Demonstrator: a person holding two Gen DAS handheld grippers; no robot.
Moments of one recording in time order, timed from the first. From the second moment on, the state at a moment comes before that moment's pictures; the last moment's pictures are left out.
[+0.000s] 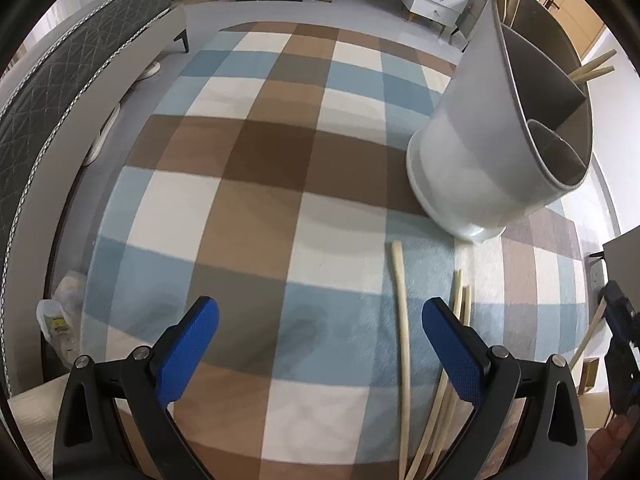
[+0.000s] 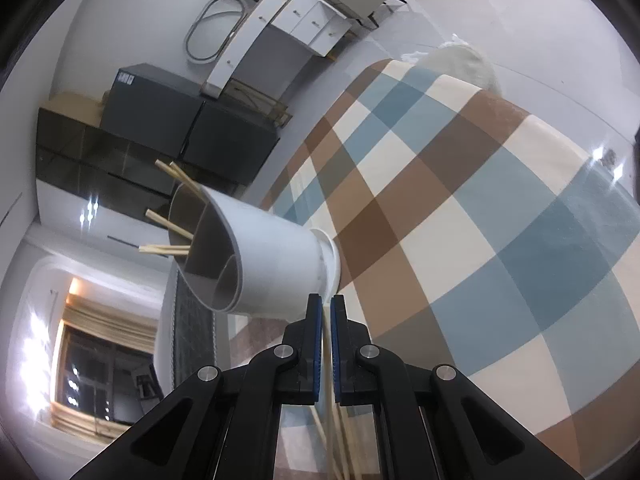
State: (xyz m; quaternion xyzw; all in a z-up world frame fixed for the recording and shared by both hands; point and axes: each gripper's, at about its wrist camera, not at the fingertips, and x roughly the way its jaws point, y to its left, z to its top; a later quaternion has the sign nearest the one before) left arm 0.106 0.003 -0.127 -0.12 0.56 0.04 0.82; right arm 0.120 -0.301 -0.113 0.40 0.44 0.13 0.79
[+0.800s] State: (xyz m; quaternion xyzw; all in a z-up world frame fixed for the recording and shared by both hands) left arm 0.143 -0.063 -0.143 -0.02 0.60 0.01 0.80; right arm 0.119 -0.297 -0.083 0.36 0.40 0.14 0.83
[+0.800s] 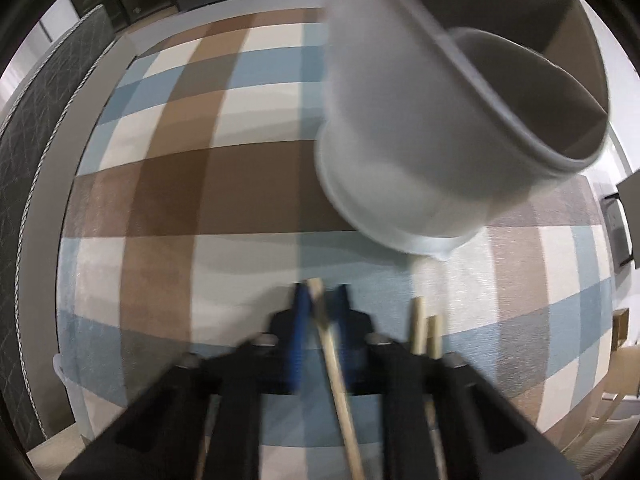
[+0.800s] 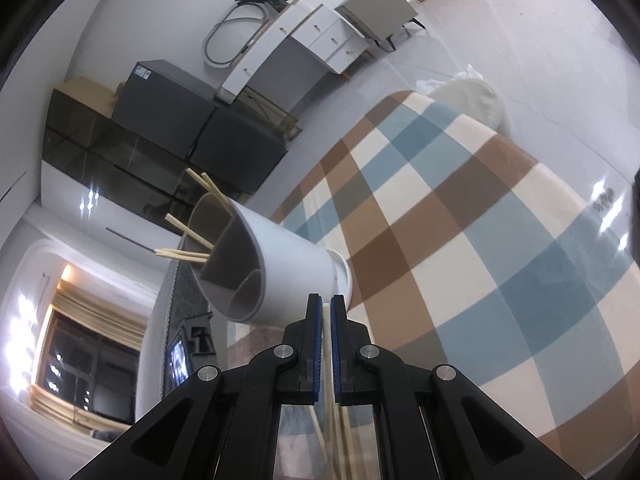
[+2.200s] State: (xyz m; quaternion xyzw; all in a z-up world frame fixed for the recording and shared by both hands) left arm 0.042 -0.030 -0.004 -0.06 0.42 -0.07 0.90; right arm 0.031 -0.217 -0.020 0.14 0.31 0.21 0.92
